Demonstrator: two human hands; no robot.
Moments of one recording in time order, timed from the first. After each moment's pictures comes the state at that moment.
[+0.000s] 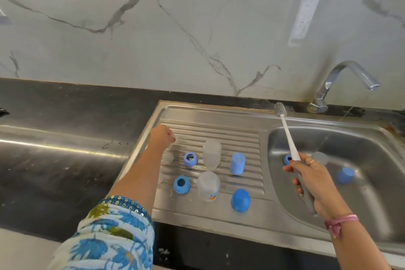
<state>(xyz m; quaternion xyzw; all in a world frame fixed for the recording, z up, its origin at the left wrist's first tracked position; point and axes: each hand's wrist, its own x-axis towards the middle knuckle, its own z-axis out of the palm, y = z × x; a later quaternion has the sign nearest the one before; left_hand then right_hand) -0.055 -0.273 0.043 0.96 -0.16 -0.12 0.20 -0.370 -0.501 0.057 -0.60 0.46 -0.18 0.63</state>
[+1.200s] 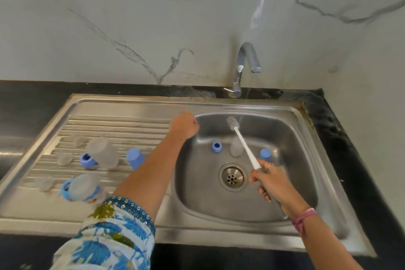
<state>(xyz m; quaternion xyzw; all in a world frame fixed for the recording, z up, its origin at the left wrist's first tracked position) -0.230 -0.582 0.025 0.92 -0.34 -0.13 0.15 -0.508 -0.668 0.009 -0.66 0.43 -0.06 0.61</state>
